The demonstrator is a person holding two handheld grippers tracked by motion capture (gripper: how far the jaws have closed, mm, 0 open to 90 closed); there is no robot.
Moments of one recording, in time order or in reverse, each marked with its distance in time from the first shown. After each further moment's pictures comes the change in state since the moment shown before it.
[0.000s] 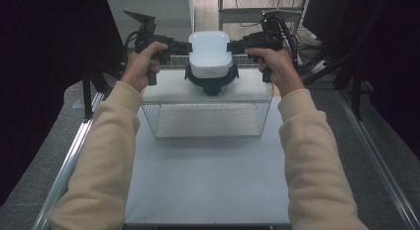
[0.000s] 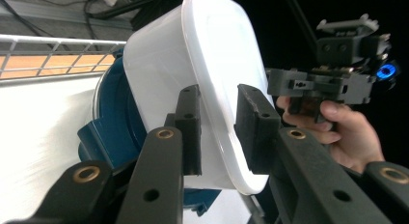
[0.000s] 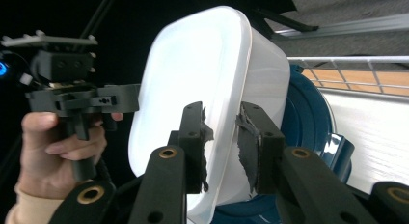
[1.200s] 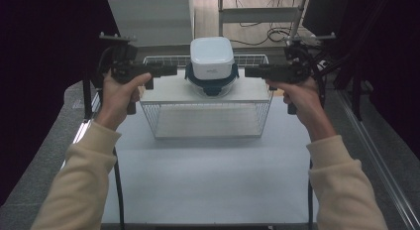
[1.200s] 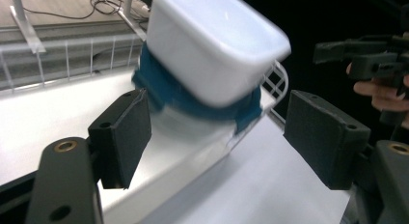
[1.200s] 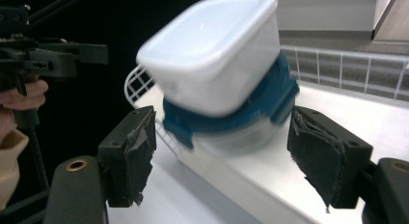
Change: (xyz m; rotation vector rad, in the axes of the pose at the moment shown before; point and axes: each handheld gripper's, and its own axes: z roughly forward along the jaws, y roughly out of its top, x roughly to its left) left arm -0.042 -0.096 -0.057 -0.094 0.273 0.406; right arm 0.011 -0.091 -0.068 -0.125 -0.124 -0.399
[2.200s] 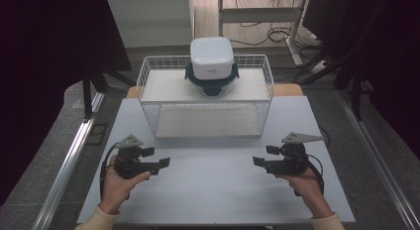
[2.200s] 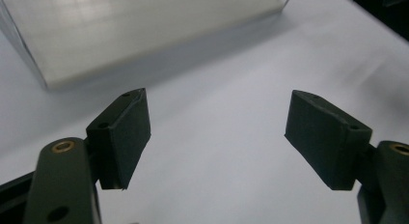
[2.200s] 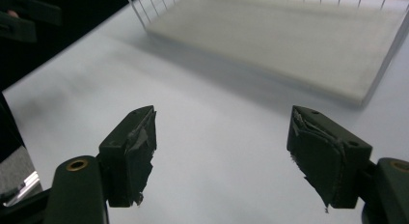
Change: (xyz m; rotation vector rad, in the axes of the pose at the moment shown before) left arm 0.010 -0.219 0.013 0.193 0.150 0.034; right arm -0.017 -0.222 0.001 0.157 -0.085 -0.063
